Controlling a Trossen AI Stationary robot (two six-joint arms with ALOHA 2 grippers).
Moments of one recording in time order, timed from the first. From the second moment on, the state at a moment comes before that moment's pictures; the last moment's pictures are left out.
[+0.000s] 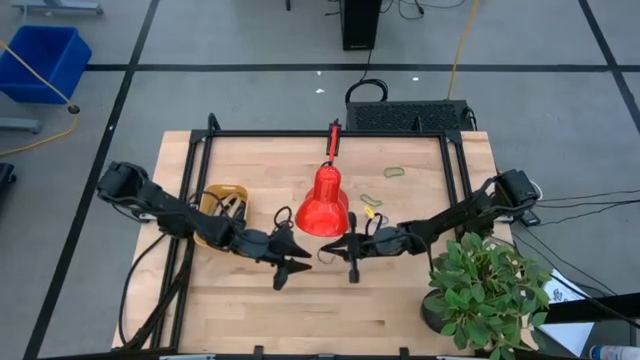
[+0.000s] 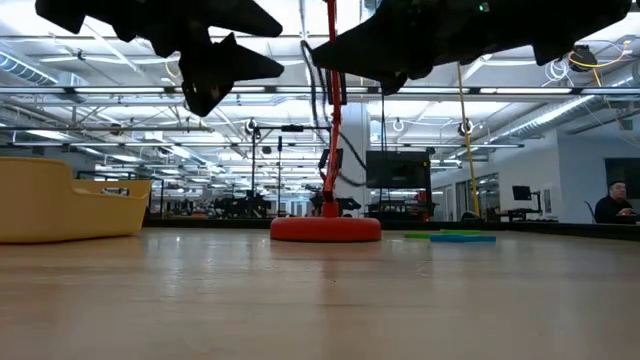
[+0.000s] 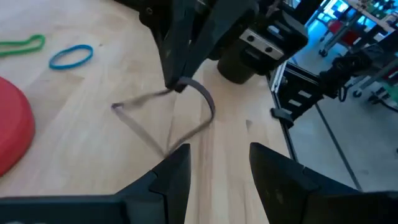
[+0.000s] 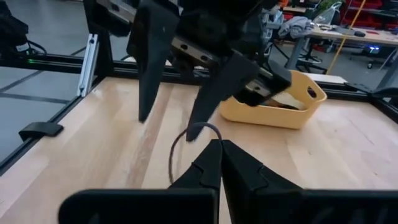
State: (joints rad) left arm -0.37 1.47 0.71 0.37 -0.16 -0.55; right arm 0.31 1.66 0.74 0.71 0.28 -0.01
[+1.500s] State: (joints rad) left arm -0.32 1.52 0.71 0.51 -0.16 -0.57; right arm 0.32 1.69 0.77 0.71 0.29 0.01
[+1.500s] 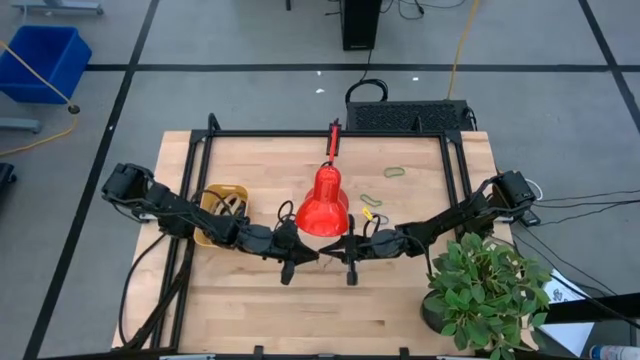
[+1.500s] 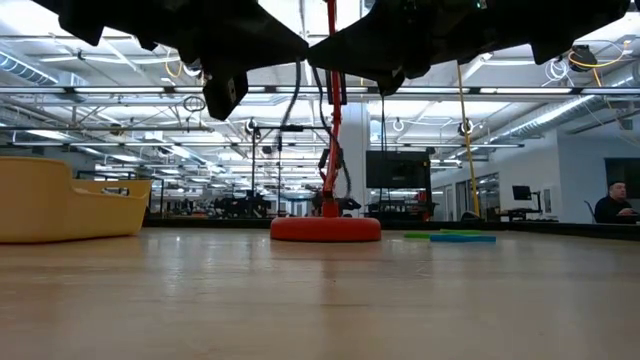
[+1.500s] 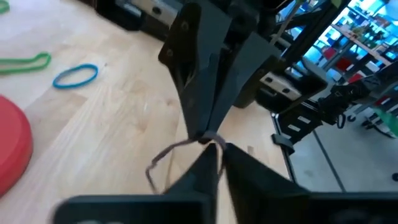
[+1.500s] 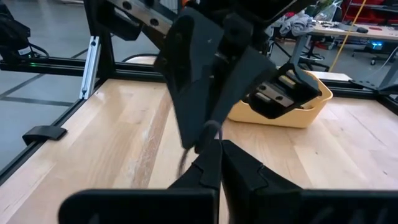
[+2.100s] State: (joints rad) left arm -0.32 1.52 0.71 0.50 -0.16 -0.55; right arm 0.32 1.68 0.77 0.71 0.29 0.05
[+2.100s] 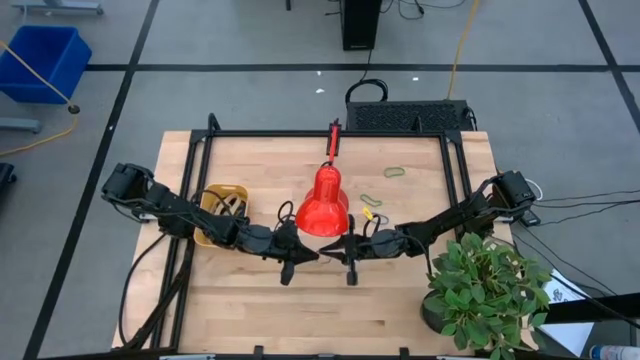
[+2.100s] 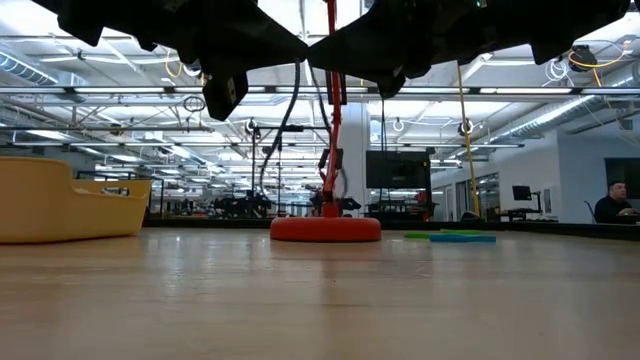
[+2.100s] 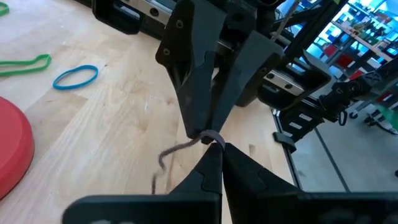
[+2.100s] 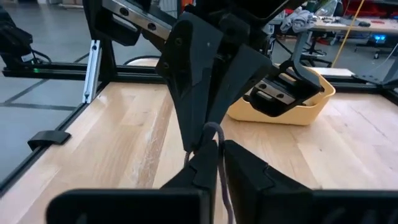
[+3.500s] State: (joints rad) left arm -0.25 0.83 0.71 -0.64 -0.55 -0.82; right arm 0.23 1.42 0.76 -0.11 0.34 0.31
